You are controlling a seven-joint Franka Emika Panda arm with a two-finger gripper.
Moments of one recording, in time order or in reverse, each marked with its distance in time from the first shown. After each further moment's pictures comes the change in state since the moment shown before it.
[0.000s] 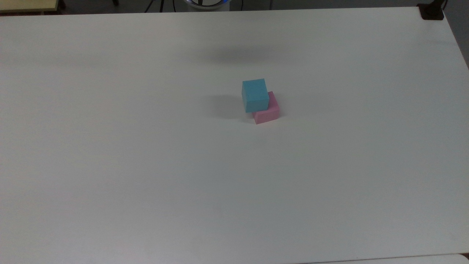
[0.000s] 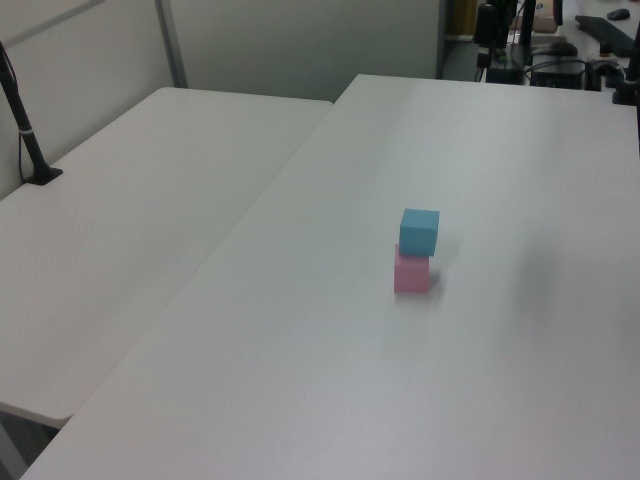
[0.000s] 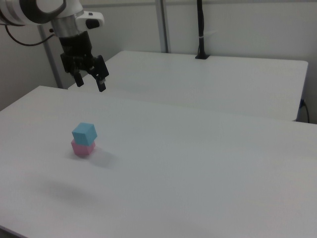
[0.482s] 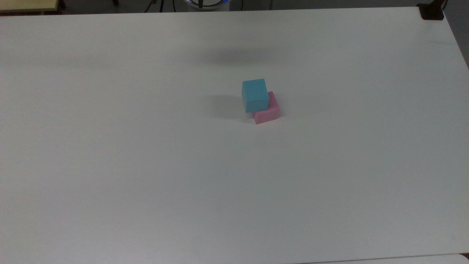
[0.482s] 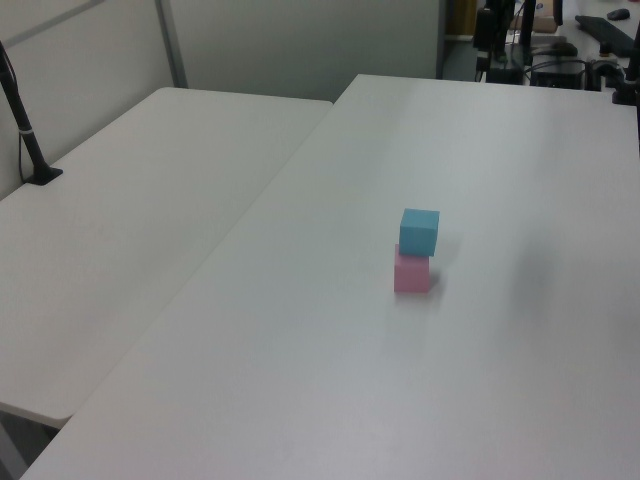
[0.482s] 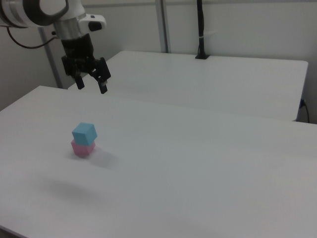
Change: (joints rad) arm 0.000 0.017 0.000 0.000 0.000 0.000 -0.048
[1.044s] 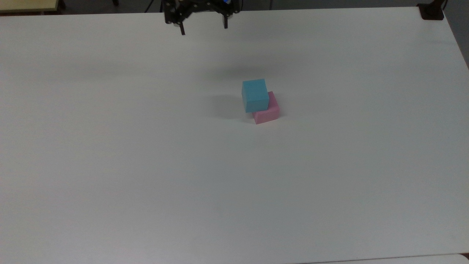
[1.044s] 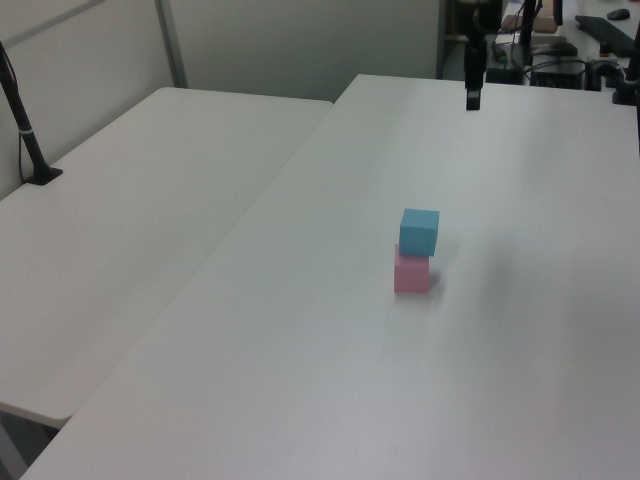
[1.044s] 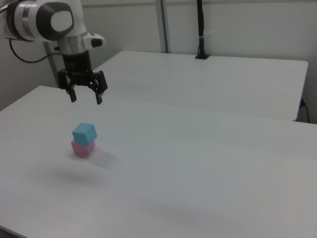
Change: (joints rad) arm 0.066 0.104 0.010 -0.002 0.042 0.015 -0.164
